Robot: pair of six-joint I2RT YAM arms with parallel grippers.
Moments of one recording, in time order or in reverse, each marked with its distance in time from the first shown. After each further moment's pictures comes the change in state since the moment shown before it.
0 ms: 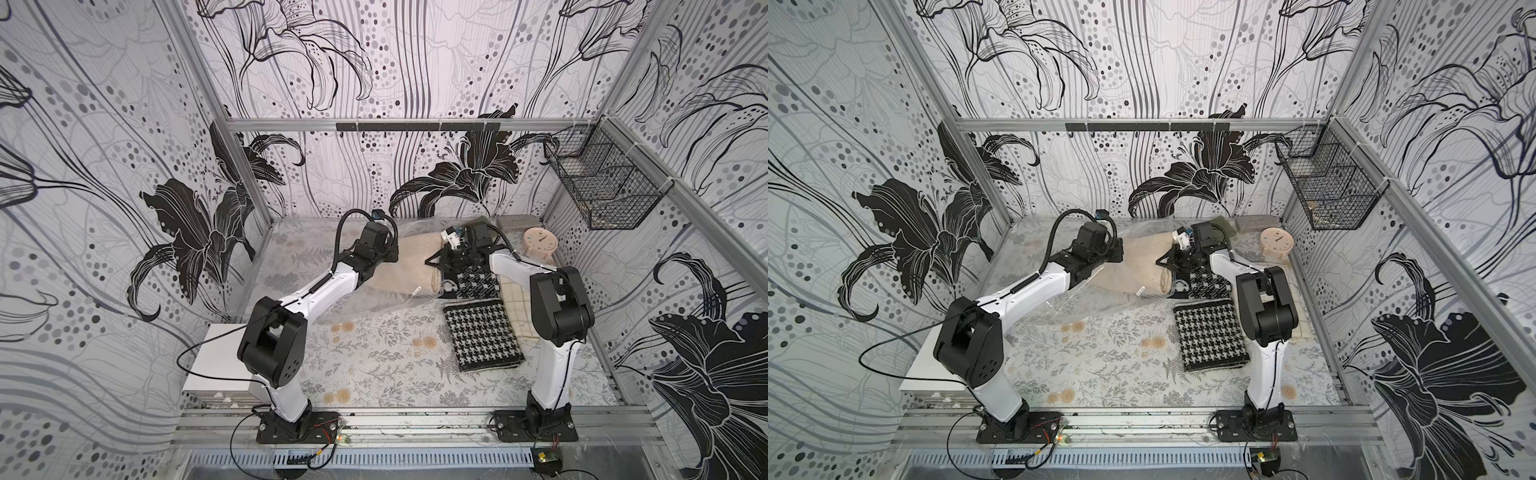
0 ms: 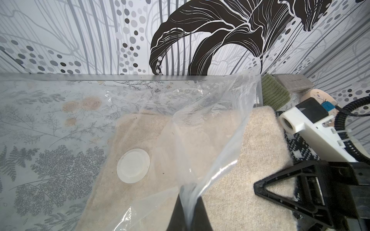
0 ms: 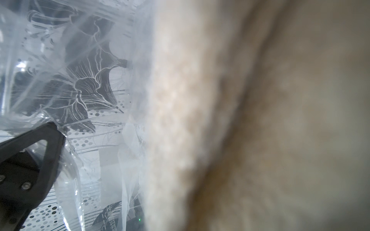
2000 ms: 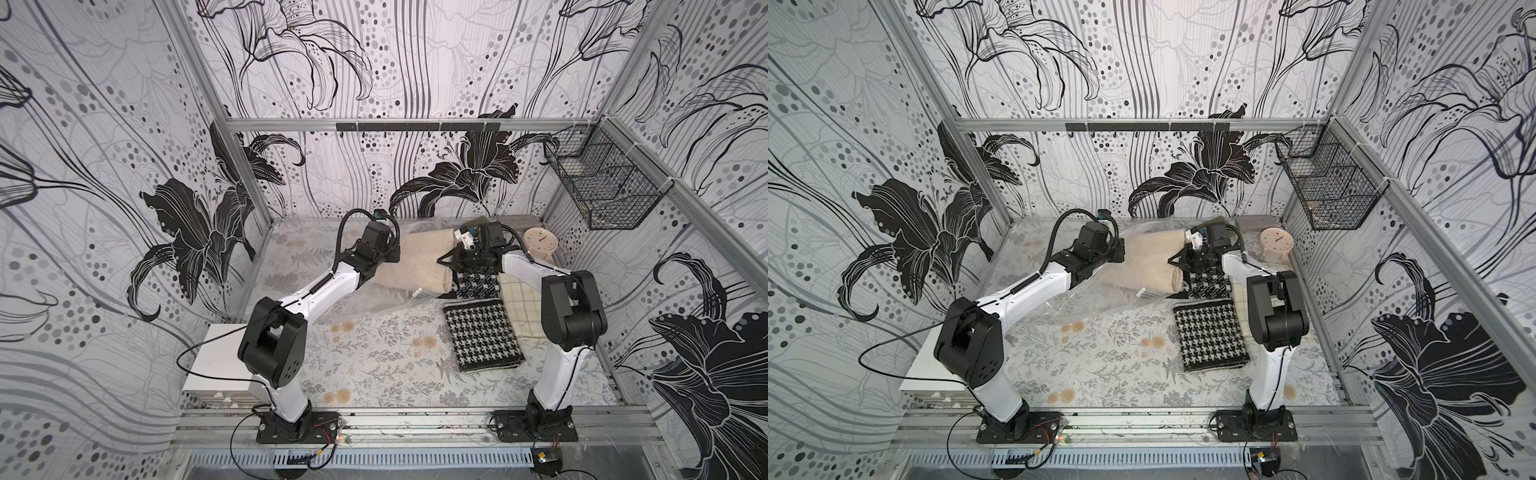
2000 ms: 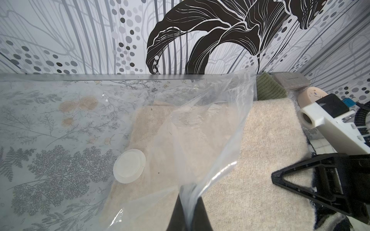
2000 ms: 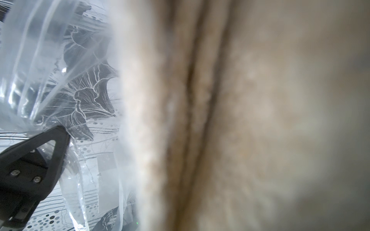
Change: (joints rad) left arm -0.012 0.000 0.015 -0.019 0.000 0.000; right arm -0.075 -0.064 -0.061 -0.026 0.007 -0.033
